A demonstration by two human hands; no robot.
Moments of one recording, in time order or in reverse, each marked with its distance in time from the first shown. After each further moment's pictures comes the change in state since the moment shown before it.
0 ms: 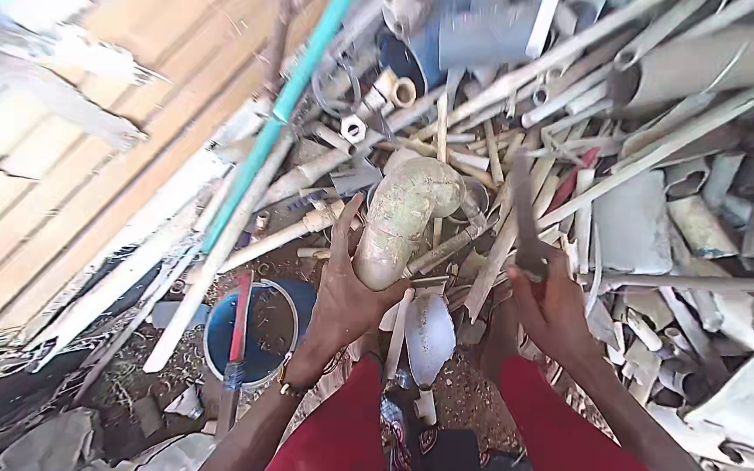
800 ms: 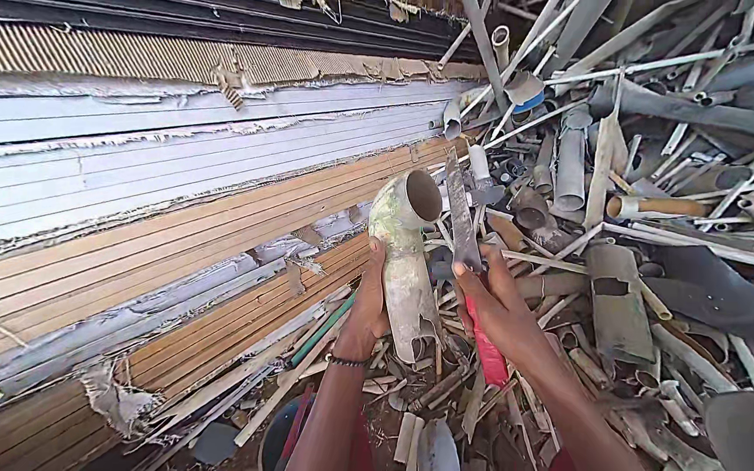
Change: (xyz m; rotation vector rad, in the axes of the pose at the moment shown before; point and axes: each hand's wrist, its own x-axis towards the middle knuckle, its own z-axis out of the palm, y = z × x) left_hand -0.108 0.247 -0.173 -1.285 -0.208 0.334; right_hand -0.035 -0.341 -0.185 0.621 0.039 -0.225
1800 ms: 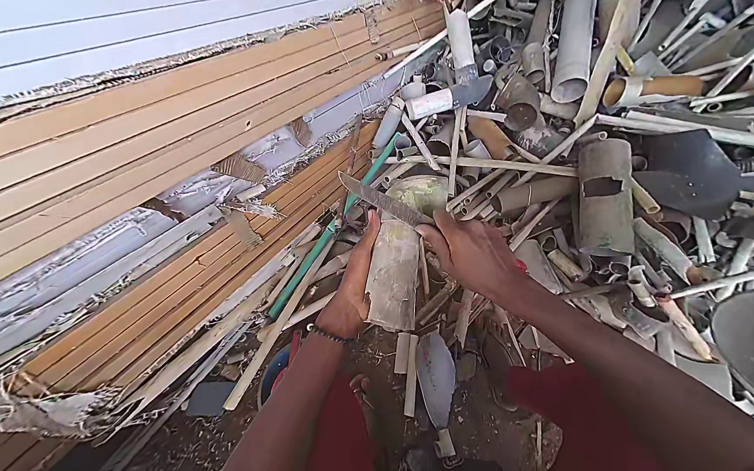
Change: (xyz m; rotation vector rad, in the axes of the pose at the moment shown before) left_hand 0.026 -0.073 -0.096 -0.020 0.123 -0.538; right_hand 0.035 0.120 0.023 -1.125 -0.063 -0.233
